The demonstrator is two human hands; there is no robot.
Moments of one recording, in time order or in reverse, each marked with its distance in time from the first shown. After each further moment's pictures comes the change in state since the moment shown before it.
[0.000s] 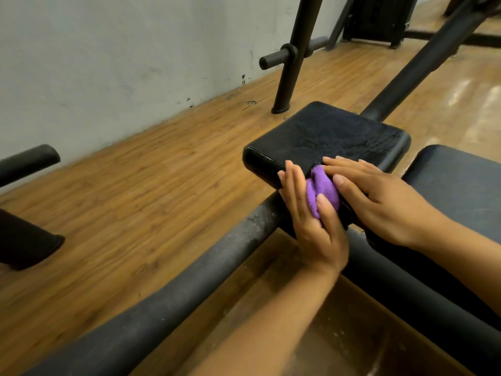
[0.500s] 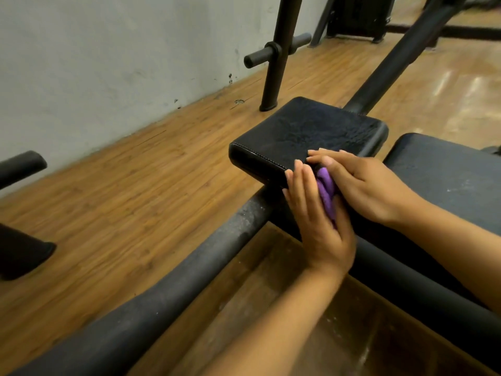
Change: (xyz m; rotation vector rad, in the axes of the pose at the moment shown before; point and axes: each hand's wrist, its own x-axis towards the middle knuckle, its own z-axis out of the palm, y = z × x) left_hand -0.024 0.015 0.006 0.106 -0.130 0.042; right_hand -0.001 -0.001 -0.005 0.144 0.028 0.072
